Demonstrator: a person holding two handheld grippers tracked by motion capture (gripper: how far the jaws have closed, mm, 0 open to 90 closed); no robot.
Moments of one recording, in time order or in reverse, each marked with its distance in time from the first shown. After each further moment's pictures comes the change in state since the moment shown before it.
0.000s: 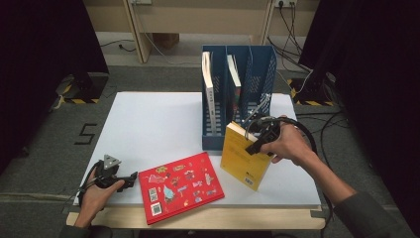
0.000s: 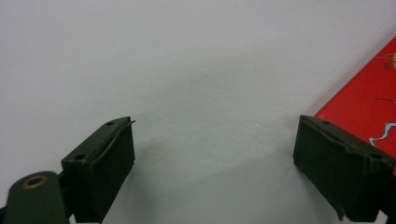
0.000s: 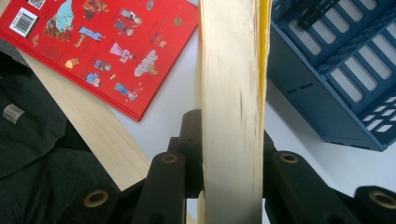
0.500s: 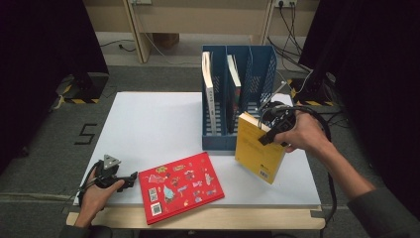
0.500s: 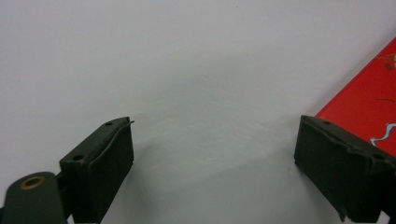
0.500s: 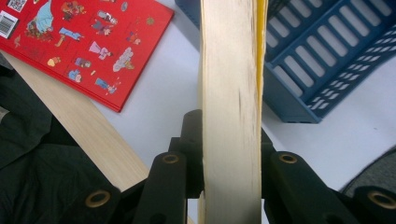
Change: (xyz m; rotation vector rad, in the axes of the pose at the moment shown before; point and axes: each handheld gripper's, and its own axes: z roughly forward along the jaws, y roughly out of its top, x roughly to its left) left arm 0.000 0.000 0.000 0.000 0.000 -0.002; right arm -0.019 -0.004 -0.041 0.002 -0.069 0.017
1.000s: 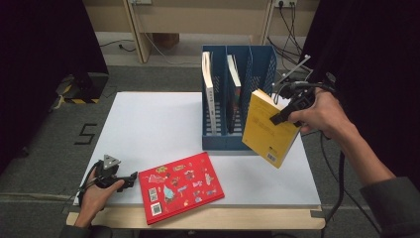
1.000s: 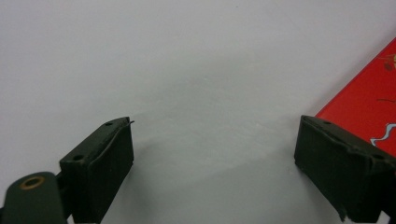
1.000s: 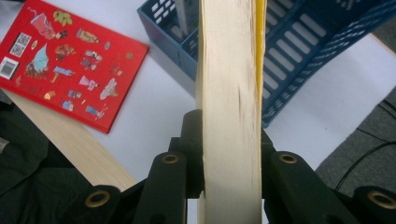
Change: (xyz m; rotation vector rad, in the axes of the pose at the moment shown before) left arm 0.000 0.000 0.000 -0.002 -0.002 -0.003; right arm -0.031 0.006 -0.049 -0.089 -0.040 0.077
